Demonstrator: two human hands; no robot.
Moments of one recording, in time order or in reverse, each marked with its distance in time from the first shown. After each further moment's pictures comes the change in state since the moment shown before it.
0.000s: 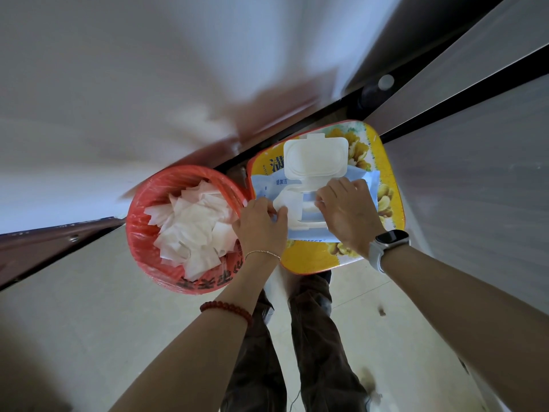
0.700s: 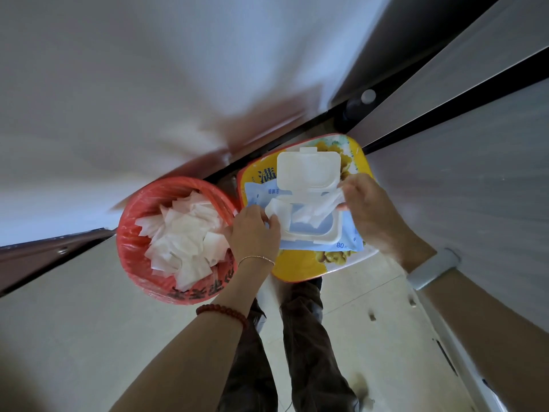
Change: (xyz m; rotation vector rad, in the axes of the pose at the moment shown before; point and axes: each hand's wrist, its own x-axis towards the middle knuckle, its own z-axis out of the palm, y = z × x) left_hand 0.002 0.008 0.003 0.118 0.028 0.020; right_hand -0.006 0.022 -0.056 1.163 -0.061 0.601
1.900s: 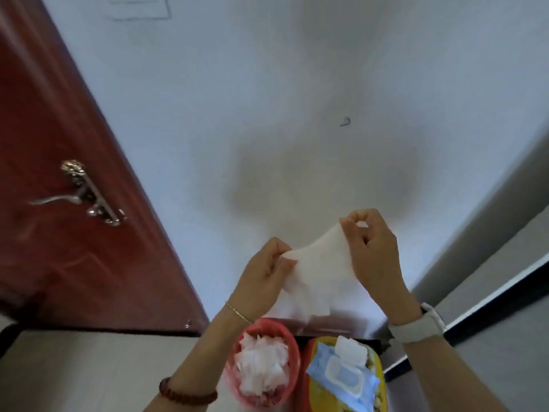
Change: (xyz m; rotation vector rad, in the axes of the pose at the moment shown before) left_hand -0.325 0.079 -0.486 -0.708 0.377 0.619; right_hand -0.343 -0.435 -0.021 -0.021 0.096 -1.102
